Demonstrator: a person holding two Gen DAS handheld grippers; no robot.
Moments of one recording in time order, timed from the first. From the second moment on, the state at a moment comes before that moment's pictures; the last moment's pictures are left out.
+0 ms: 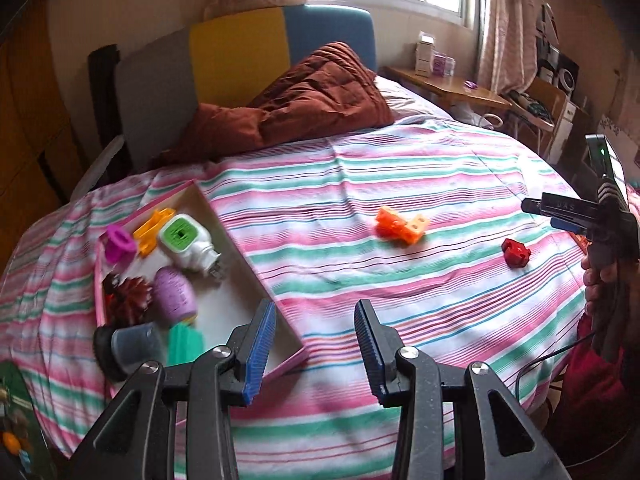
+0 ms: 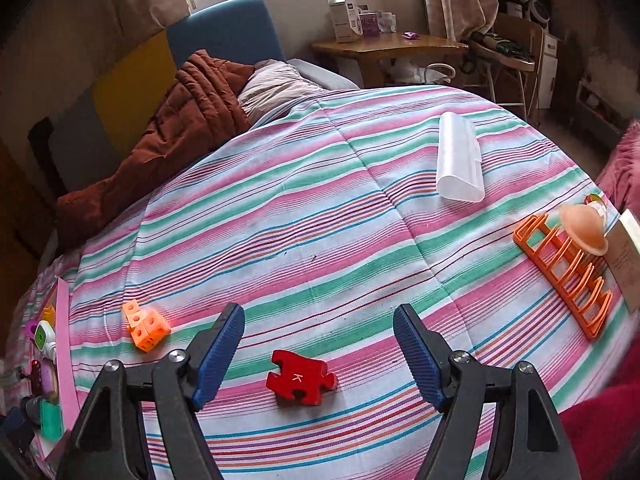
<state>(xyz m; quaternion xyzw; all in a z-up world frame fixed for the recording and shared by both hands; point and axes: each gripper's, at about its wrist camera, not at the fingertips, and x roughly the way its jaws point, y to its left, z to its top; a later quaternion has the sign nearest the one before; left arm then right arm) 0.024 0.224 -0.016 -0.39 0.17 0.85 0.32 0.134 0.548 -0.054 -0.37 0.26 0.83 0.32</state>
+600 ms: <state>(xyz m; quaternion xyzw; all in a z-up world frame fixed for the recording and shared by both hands) 0.015 0.285 -0.031 -0.41 0.19 0.82 0.35 0.143 0.558 -0.050 -0.36 0.29 0.82 0.33</state>
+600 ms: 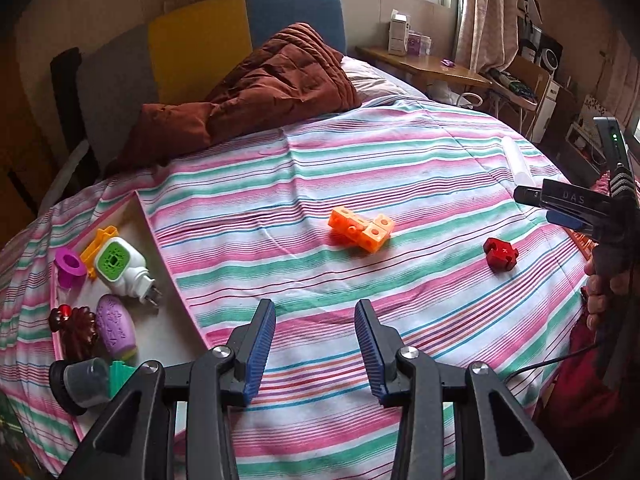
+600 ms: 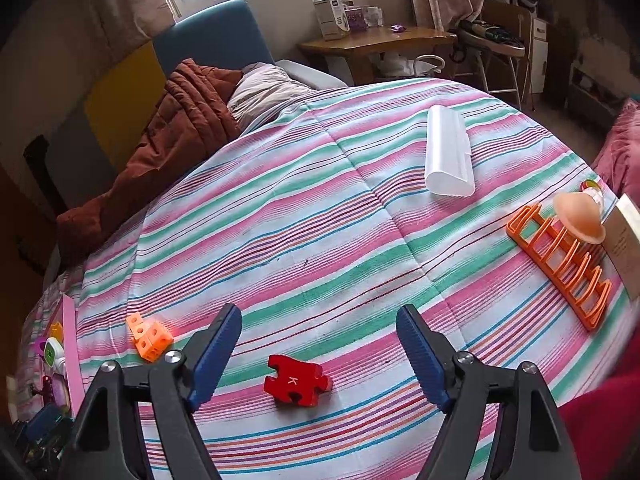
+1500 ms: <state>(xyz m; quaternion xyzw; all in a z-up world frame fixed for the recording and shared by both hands) -0.023 0.335 -0.082 -0.51 0.12 0.77 0.36 0.116 0.550 -0.082 -0.46 0.27 0.80 0.27</state>
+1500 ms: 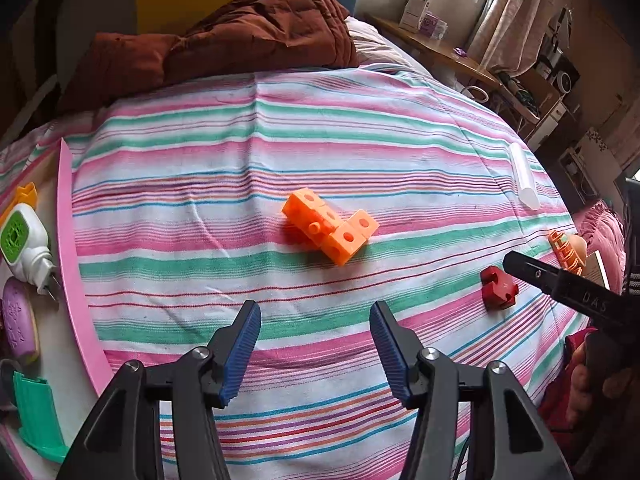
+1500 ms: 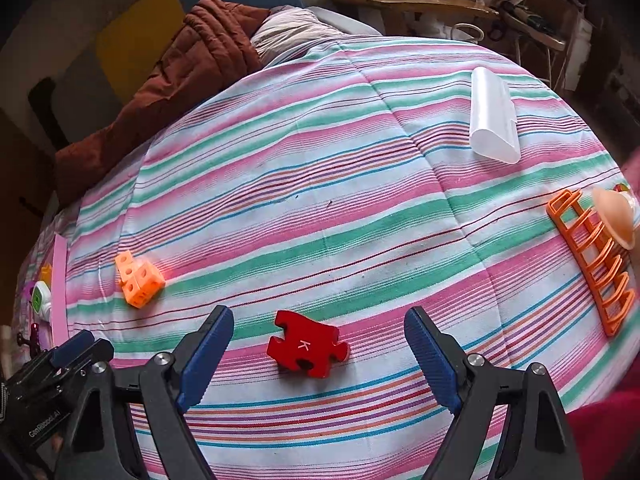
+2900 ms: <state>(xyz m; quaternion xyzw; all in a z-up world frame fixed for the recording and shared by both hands) -0.036 0.384 -0.105 -0.49 0.18 0.77 0.38 0.093 0.526 -0.104 -0.53 0.15 0.80 0.26</state>
